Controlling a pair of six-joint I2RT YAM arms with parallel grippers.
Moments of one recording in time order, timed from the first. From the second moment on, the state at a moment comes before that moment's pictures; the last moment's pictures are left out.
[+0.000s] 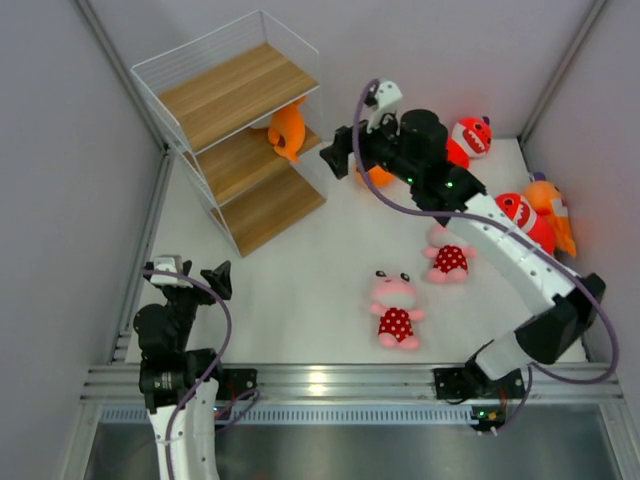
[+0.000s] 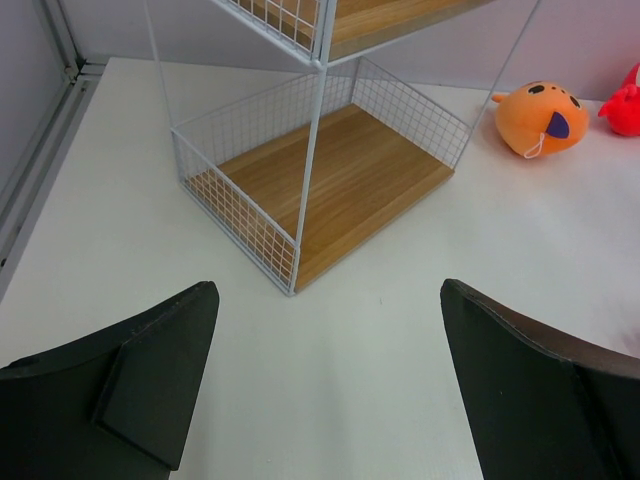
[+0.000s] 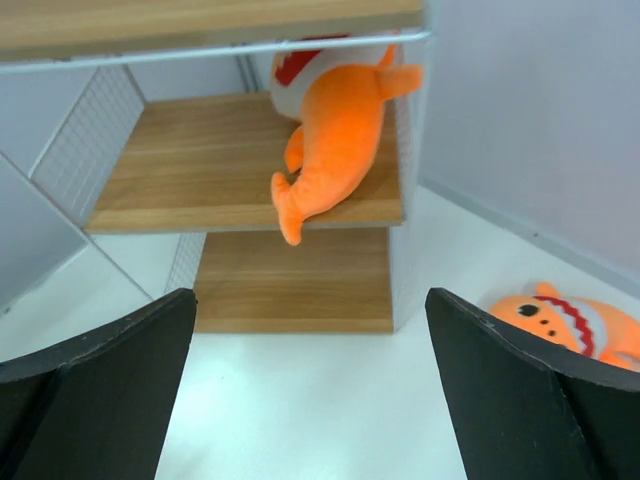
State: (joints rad) left arm 0.15 0.03 0.43 -0.41 0.27 -0.17; right arm 0.66 1.55 1.64 -0.21 -0.09 0.09
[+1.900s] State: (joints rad) left arm 0.16 0.19 0.80 -0.49 0.98 0.10; right arm 1.36 1.37 1.17 0.18 0.55 0.71
